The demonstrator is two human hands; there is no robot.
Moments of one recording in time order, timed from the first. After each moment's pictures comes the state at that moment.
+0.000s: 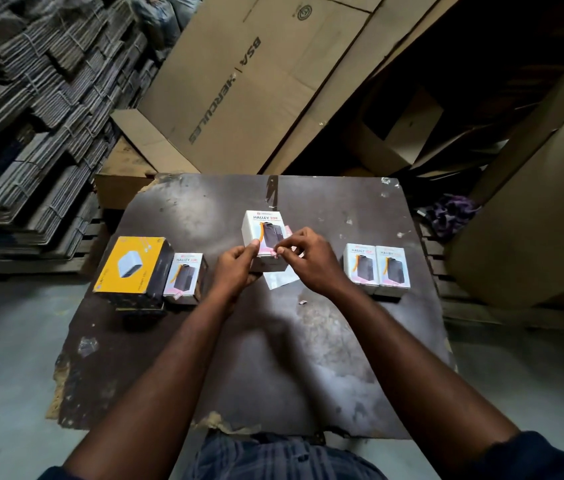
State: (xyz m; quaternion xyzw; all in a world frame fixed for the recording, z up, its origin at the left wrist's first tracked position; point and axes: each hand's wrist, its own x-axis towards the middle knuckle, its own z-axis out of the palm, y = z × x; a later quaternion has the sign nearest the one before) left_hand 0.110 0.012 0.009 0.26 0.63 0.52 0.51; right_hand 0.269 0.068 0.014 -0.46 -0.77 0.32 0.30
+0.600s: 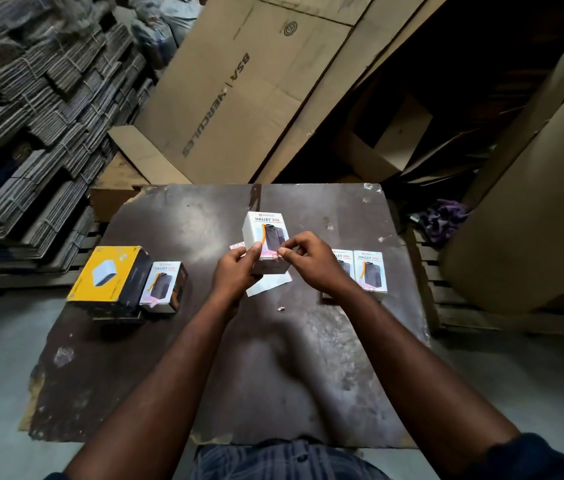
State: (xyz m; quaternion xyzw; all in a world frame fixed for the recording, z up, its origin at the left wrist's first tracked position) left_hand 0.171 0.029 0.004 0.29 0.64 0.53 0.48; right_hand 0.330 0.085 0.018 -0.48 -0.72 0.40 0.30
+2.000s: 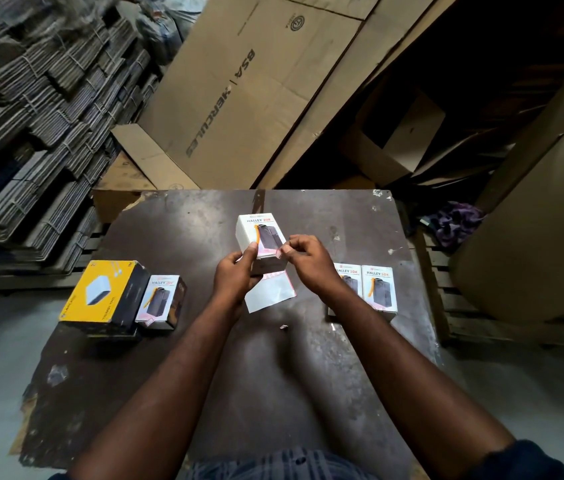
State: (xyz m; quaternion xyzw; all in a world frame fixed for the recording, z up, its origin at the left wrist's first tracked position) left_hand 0.161 0.076 -0.003 0.22 0.65 0.54 0.48; right_hand 0.304 0.130 0.005 -0.50 -0.63 0.48 0.34
